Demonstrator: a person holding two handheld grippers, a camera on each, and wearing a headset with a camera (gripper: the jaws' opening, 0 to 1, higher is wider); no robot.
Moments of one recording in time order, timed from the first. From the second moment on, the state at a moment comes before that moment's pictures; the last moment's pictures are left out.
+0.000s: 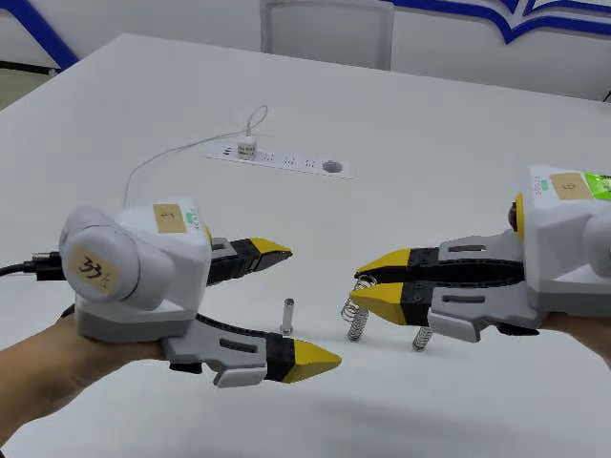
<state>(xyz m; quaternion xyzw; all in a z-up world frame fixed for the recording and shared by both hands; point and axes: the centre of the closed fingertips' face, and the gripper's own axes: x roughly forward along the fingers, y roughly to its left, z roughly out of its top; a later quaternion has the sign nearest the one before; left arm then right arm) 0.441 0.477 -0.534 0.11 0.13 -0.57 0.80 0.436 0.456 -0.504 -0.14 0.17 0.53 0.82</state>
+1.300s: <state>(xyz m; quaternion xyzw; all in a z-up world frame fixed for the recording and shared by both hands) 0.448 0.522 -0.549 0.09 0.16 -0.53 0.83 0.487 0.468 -0.533 -0.14 0.19 0.48 0.85</state>
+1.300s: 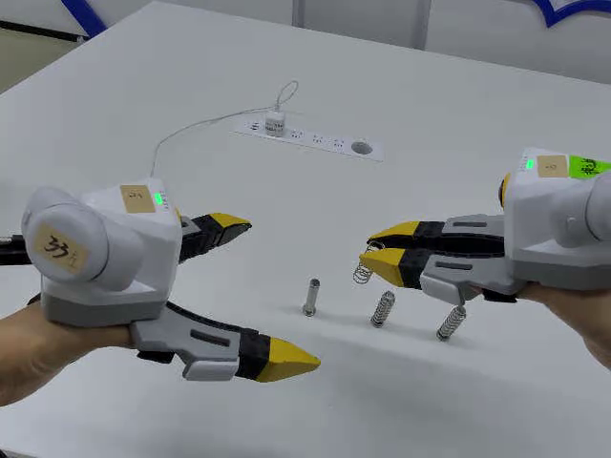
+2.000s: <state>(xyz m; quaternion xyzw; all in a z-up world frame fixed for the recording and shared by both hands) 0.453 0.532 -0.555 0.09 0.17 -0.51 0.84 0.508 0.477 -0.552 -0.13 0.20 0.46 0.86</state>
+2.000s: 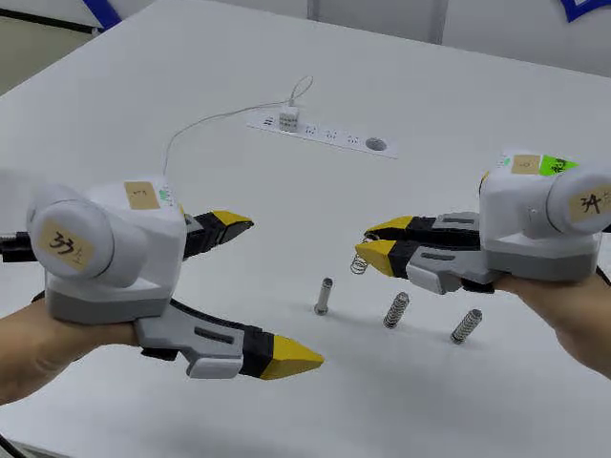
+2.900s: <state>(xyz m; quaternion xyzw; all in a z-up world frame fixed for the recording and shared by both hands) 0.446 0.530 -0.557 0.08 0.17 -0.52 0.83 0.518 0.503 -0.592 -0.13 0.23 0.46 0.85</state>
